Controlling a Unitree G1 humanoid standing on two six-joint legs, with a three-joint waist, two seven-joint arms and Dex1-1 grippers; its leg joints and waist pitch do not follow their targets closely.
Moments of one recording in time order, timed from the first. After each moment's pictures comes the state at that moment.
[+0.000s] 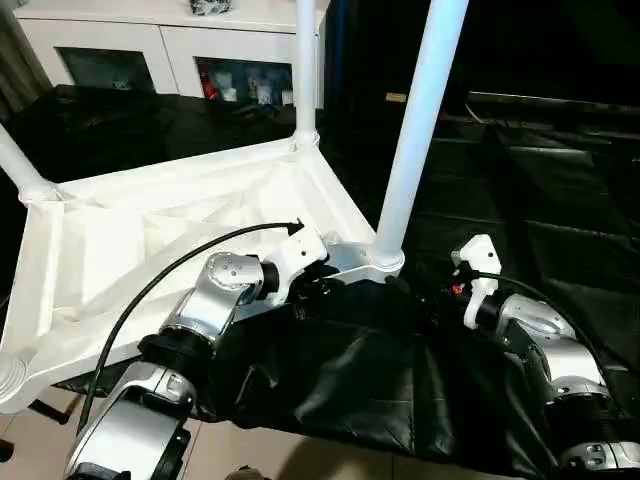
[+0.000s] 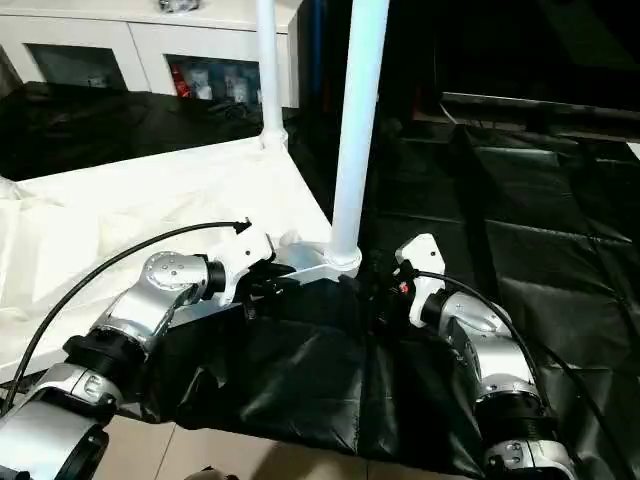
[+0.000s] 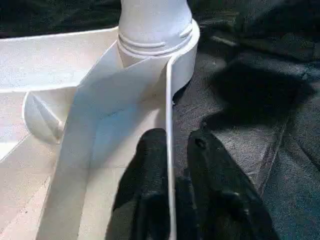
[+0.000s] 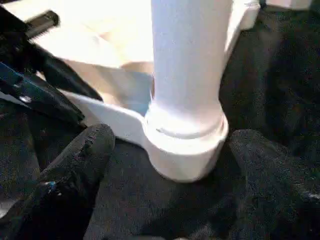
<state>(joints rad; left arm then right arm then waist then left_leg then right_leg) -0.67 0.22 -0.26 0.71 0.10 0.07 -0.94 -0.39 -0.32 -0.01 0.51 0.18 0.06 0.87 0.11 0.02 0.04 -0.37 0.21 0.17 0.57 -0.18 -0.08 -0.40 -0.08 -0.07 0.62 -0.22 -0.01</state>
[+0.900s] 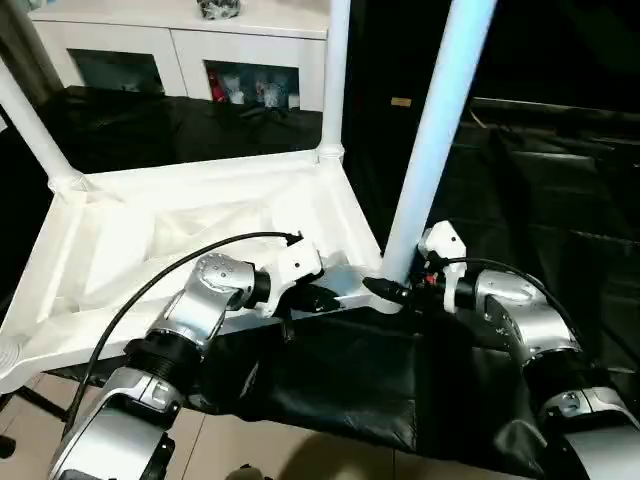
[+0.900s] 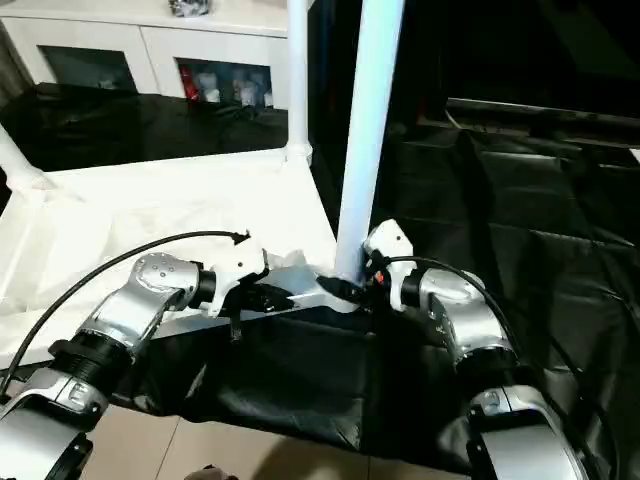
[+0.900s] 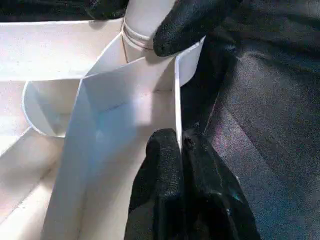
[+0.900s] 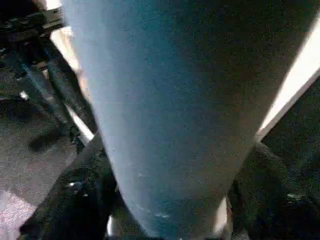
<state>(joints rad) -0.62 0.28 -0.30 0.62 0.07 0.10 -1.13 -0.59 -0.32 0.10 0.78 0.11 -0.02 1.05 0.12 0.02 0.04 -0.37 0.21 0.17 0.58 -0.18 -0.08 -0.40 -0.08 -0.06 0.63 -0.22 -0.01</state>
